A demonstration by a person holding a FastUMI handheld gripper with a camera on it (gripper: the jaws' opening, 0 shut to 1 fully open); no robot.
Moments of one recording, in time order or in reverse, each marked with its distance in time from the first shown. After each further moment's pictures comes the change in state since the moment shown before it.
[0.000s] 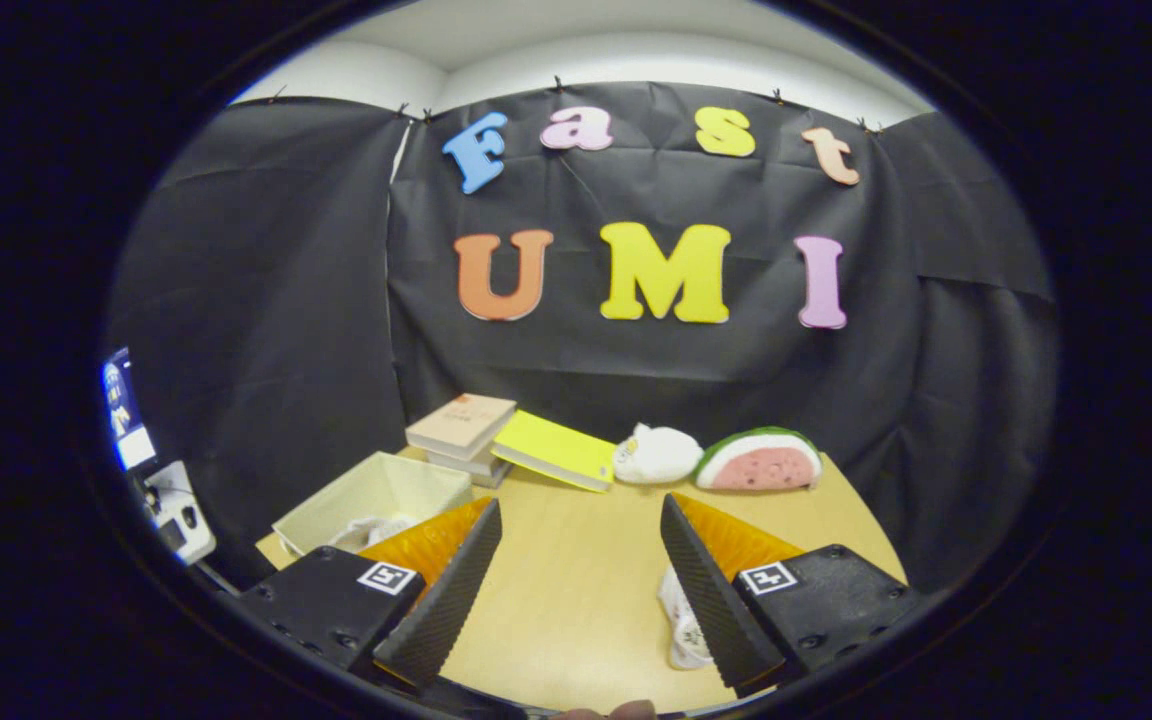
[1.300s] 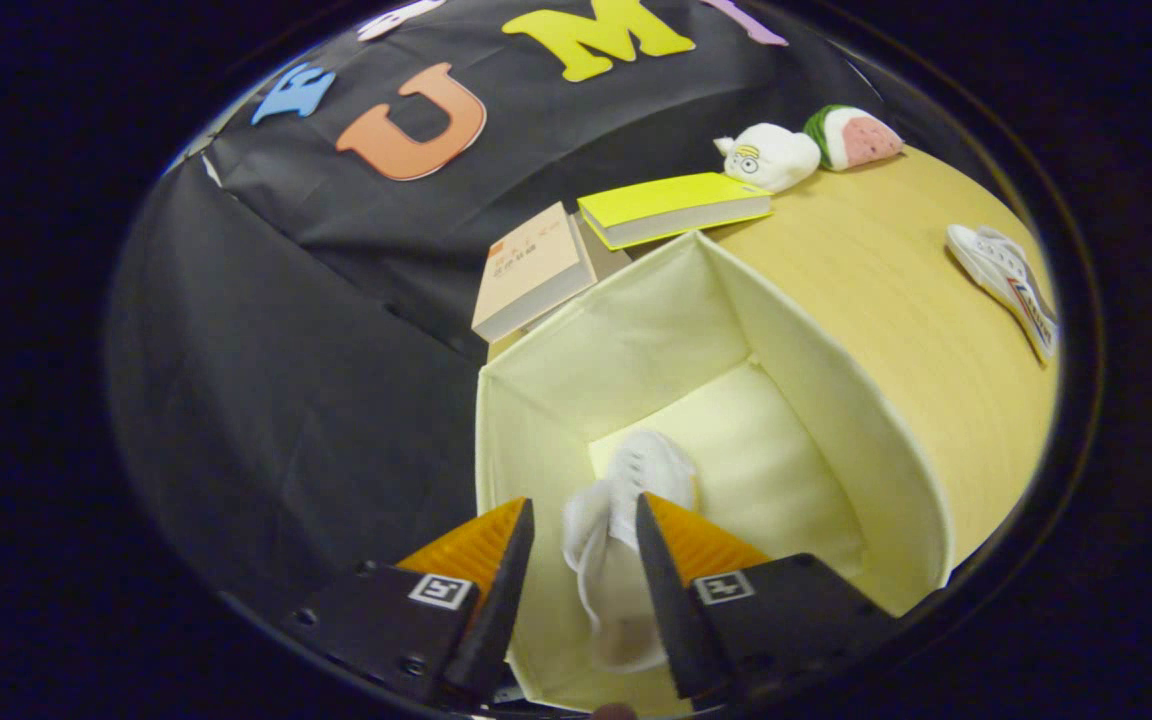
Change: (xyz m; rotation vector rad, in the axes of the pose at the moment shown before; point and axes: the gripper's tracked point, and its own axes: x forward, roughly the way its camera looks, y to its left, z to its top) arm 0.184 0.396 -0.054 0.640 0.444 0.178
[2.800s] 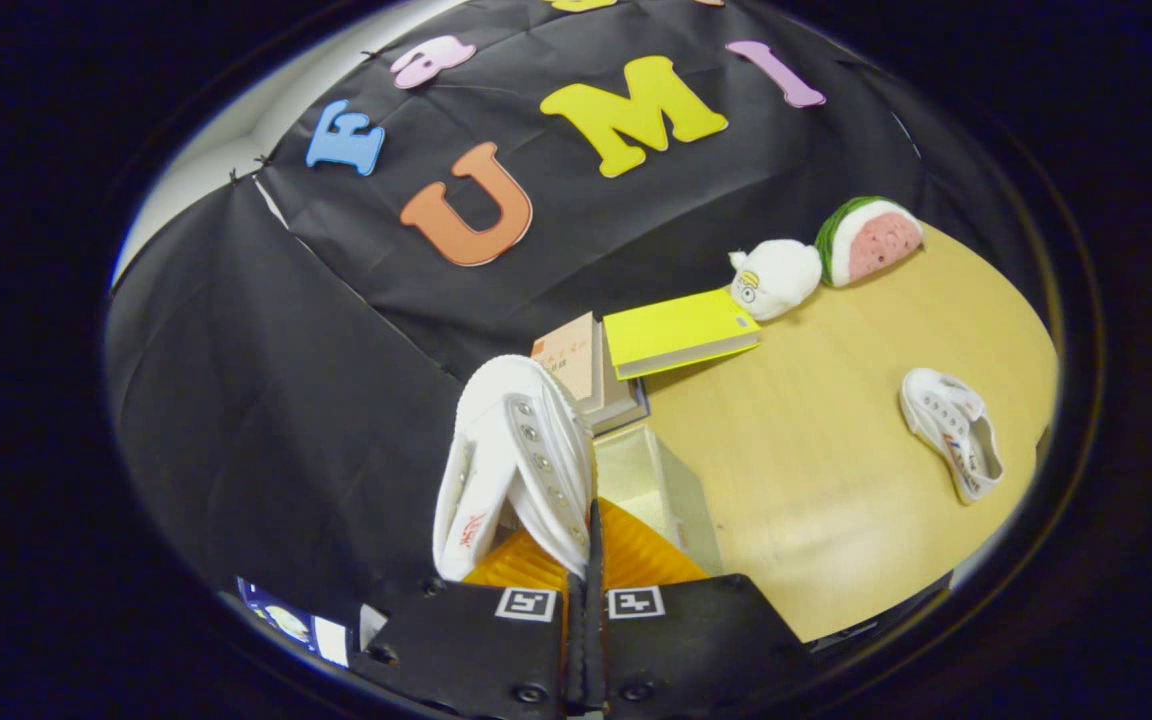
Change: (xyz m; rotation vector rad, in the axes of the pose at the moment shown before) arm -0.141 -0.031 0.085 -0.040 -0.095 0.111
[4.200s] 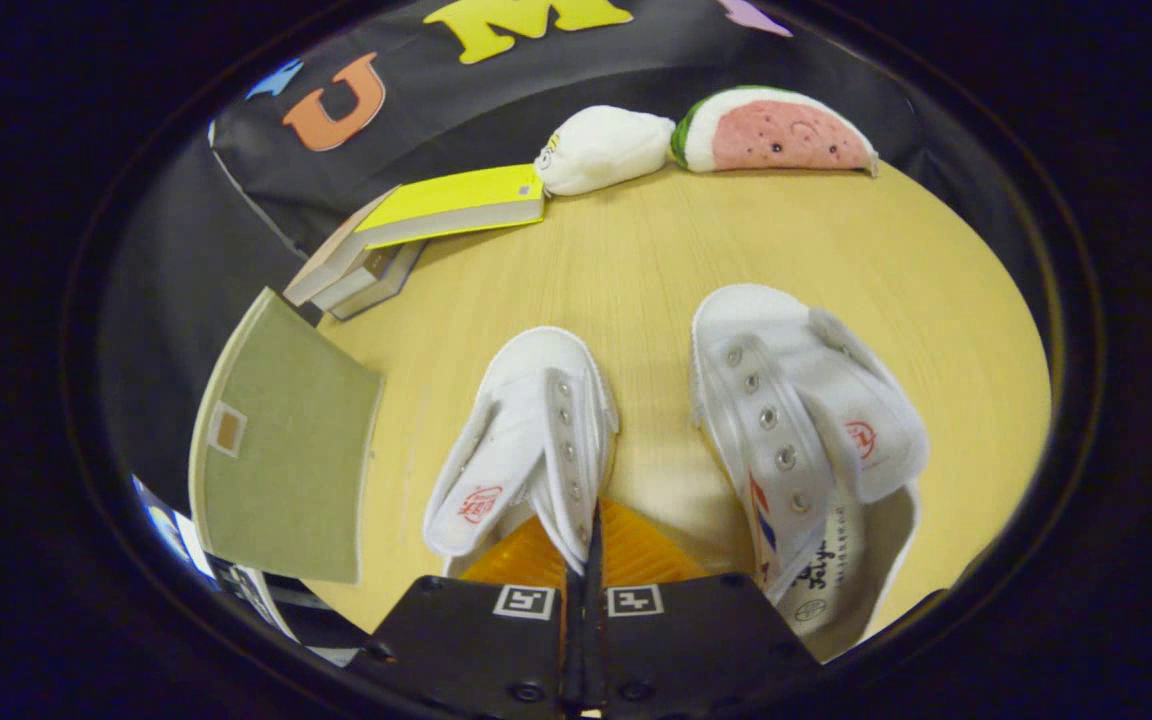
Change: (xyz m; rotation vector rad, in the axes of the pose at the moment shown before) arm 0.050 -0.366 -0.018 -0.091 0.290 -0.202
